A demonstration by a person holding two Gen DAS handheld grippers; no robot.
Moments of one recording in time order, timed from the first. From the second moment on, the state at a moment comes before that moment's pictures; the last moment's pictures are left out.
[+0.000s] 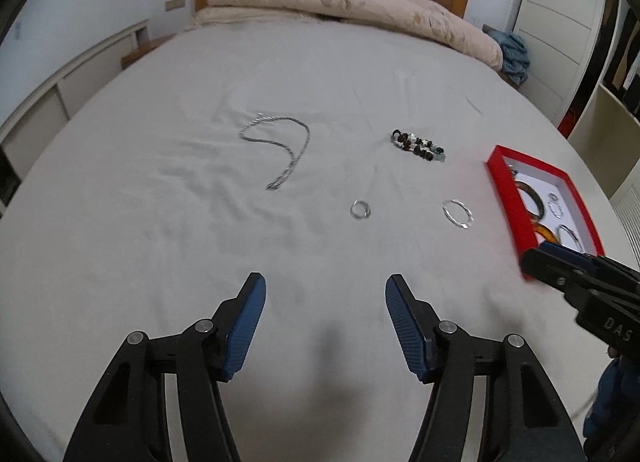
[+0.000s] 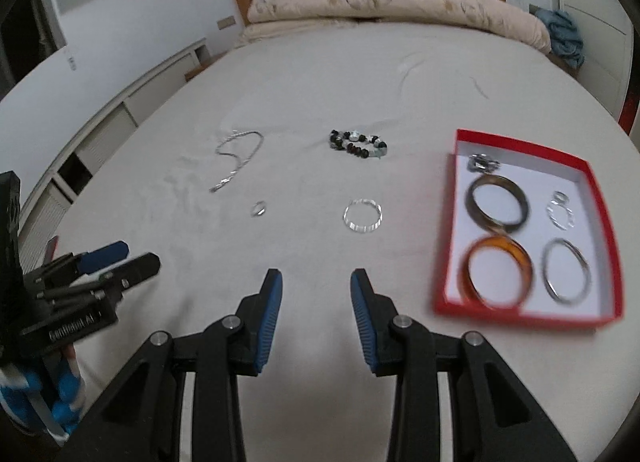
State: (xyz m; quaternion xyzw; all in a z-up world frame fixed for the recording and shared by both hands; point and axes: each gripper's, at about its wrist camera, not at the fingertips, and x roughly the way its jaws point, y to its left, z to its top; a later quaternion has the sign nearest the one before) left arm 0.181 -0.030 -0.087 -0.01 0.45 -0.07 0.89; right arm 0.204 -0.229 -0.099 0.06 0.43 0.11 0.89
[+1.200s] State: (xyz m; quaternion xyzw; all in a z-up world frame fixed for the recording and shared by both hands) left arm 0.279 -0.074 -0.151 0.03 0.46 -0.11 0.88; right arm 0.300 -0.238 -0.168 0.07 0.47 0.09 0.88
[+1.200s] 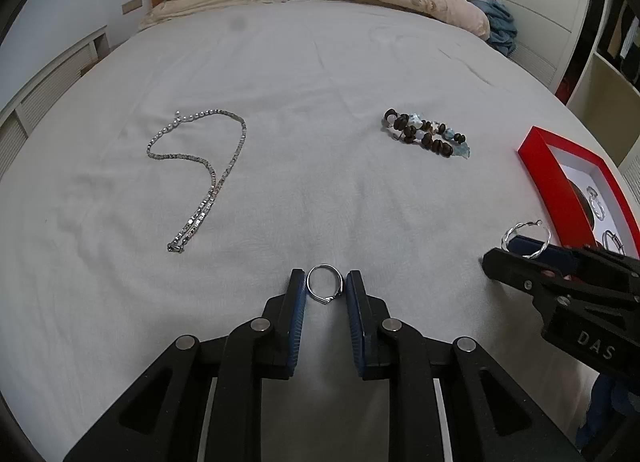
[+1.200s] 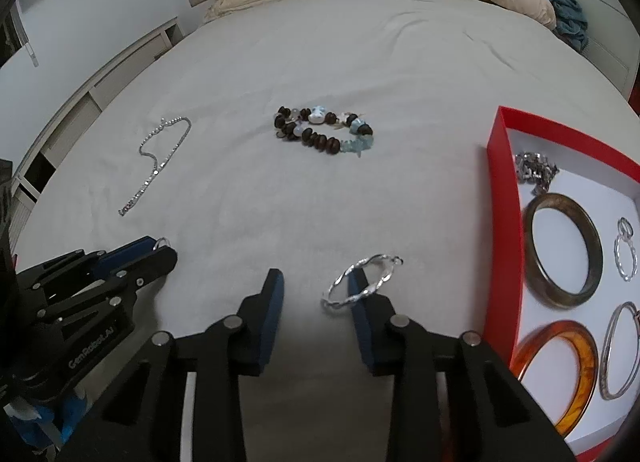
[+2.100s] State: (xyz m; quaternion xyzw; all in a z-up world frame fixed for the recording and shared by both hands) left arm 0.280 -0.067 -0.141 -0.01 0.46 -0.12 0.88; right arm 0.294 -0.235 -0.162 0.08 0.47 0.13 0.87
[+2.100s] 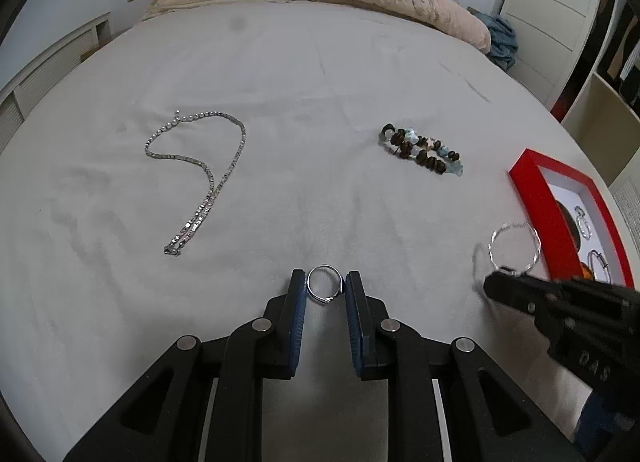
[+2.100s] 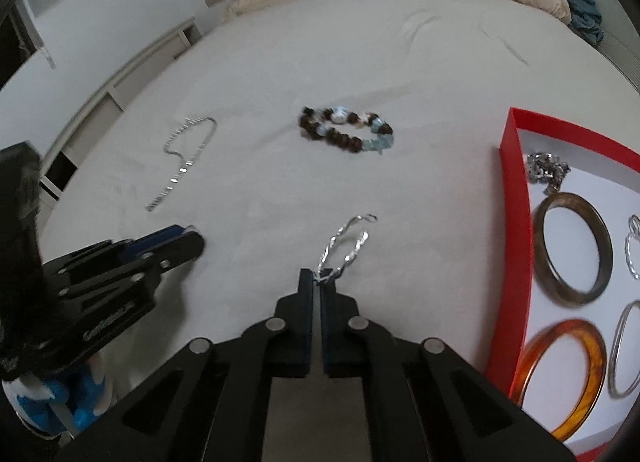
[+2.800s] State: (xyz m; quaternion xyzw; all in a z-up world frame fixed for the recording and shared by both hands) left arm 0.256 -0.141 -0.071 0.00 0.41 -0.18 0.89; right arm 0.239 -0.295 -0.089 0.10 0.39 0.11 0.91
